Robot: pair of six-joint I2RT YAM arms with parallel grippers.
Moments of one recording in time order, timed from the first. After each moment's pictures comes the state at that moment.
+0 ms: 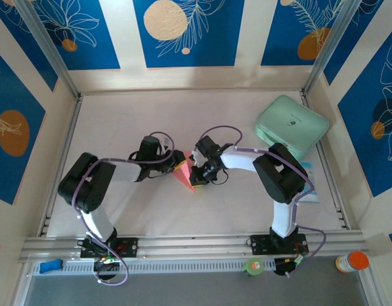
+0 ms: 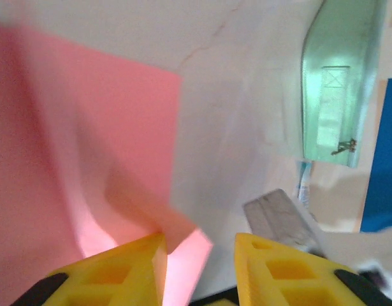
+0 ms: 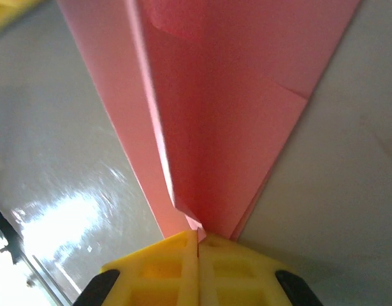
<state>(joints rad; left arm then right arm) -0.47 1.72 0.71 0.38 0.55 -1.06 0.68 1.89 1.10 -0.49 -0.53 0.40</state>
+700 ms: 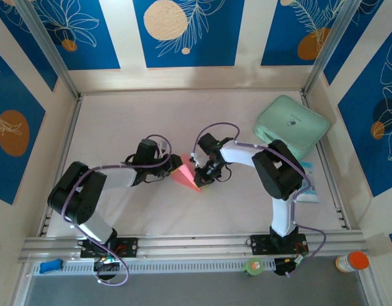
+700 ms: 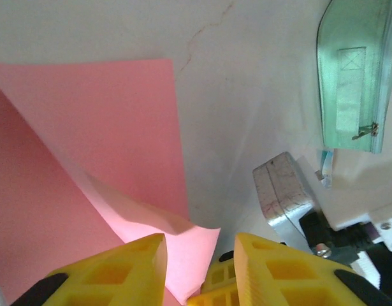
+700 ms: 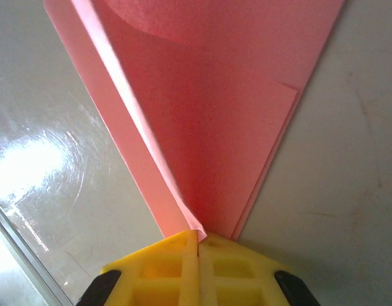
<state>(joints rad) -0.49 1.62 0.65 0.28 0.50 -0.99 0.65 1.93 1.18 -0.69 -0.55 0.12</state>
